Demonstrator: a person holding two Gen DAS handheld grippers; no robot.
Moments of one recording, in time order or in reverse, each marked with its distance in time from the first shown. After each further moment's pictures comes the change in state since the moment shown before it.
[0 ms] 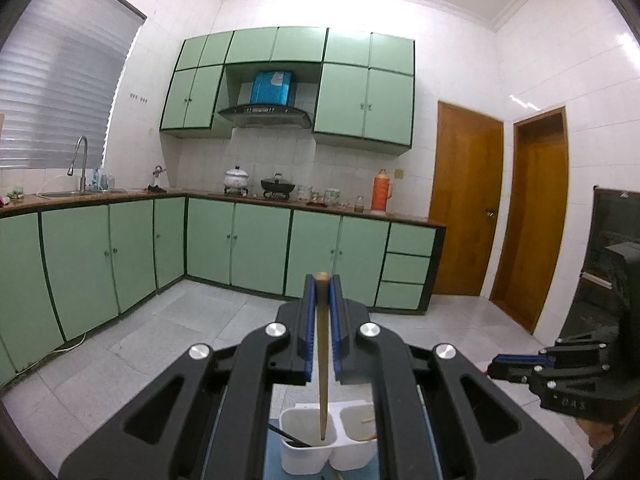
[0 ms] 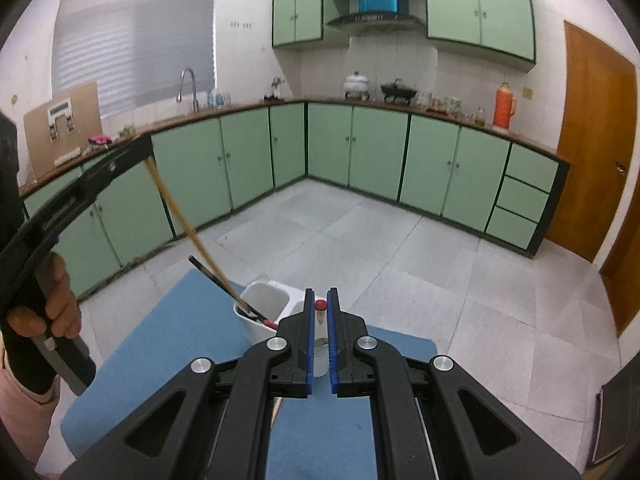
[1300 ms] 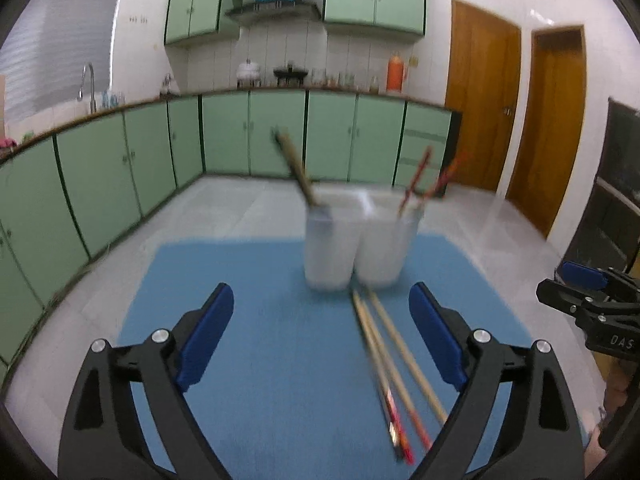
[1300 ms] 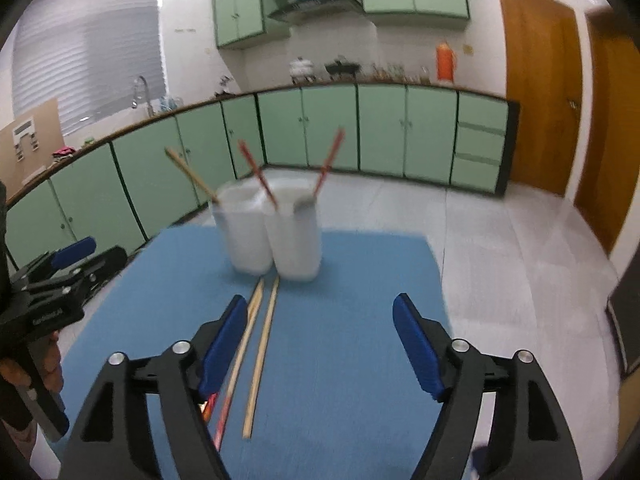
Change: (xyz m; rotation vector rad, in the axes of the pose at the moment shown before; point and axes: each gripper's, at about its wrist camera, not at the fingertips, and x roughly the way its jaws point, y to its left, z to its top) left arm -0.066 0.033 -0.165 0.033 0.416 0.064; right arm -0.002 0.022 -0.180 0.209 0.012 -0.126
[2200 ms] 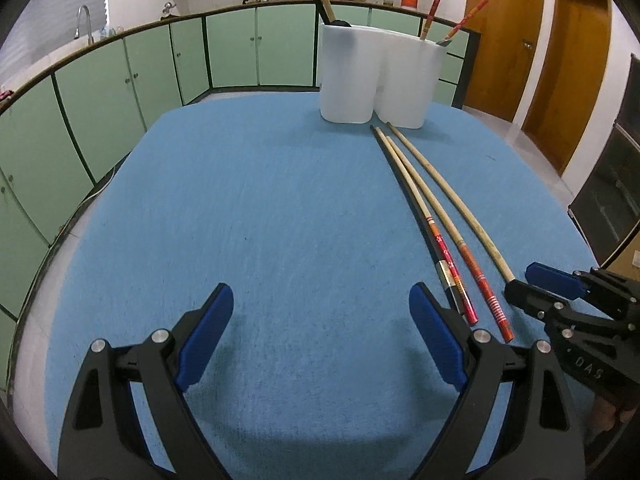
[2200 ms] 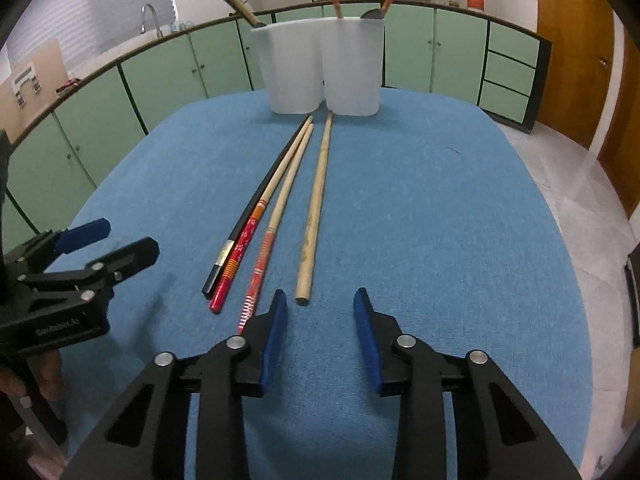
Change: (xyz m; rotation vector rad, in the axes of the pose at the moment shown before) left arm 0.024 0.016 -0.101 -0.004 0.276 0.042; right arm 0.051 0.055 -0.111 -0.050 0.257 0.052
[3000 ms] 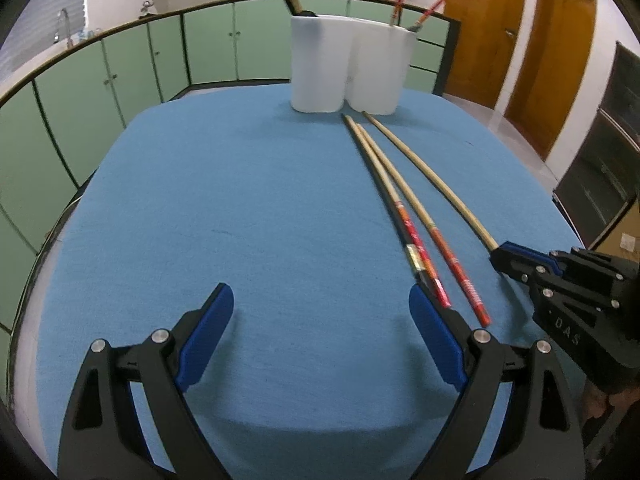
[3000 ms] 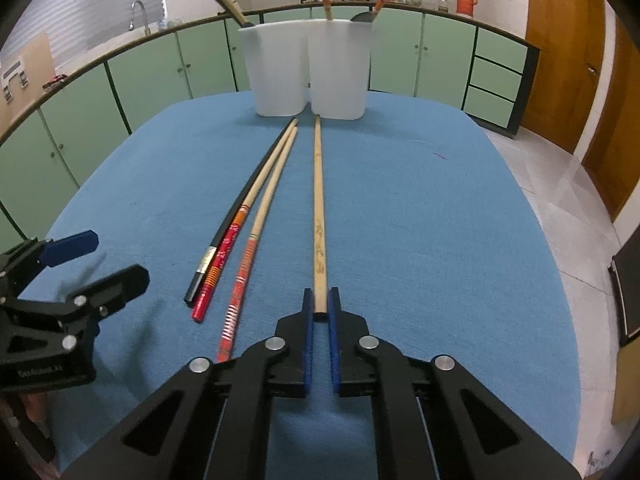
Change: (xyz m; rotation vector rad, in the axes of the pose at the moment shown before) left arm 0.002 -0.022 -0.004 0.057 0.037 -0.063; right arm 0.000 -0.003 0.004 0.015 -0.008 -0.066
